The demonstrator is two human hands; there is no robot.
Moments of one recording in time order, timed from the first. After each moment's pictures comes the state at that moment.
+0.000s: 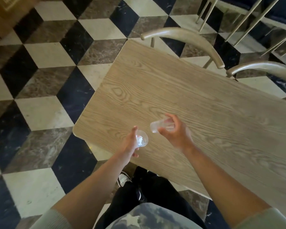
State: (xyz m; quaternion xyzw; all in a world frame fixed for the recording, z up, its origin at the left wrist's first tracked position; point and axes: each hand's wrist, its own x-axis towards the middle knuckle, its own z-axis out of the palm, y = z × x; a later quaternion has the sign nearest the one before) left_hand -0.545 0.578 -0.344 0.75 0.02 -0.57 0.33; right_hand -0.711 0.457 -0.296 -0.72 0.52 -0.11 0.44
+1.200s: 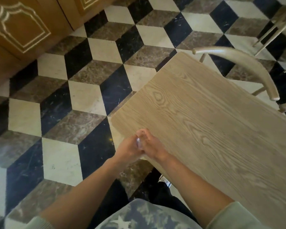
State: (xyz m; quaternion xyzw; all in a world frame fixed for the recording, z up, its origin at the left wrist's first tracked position) left_hand -0.495 0.661 -0.286 0.84 -0.30 -0.39 0.24; right_hand -0.574 0.555 -0.301 -0.71 0.34 0.11 0.60
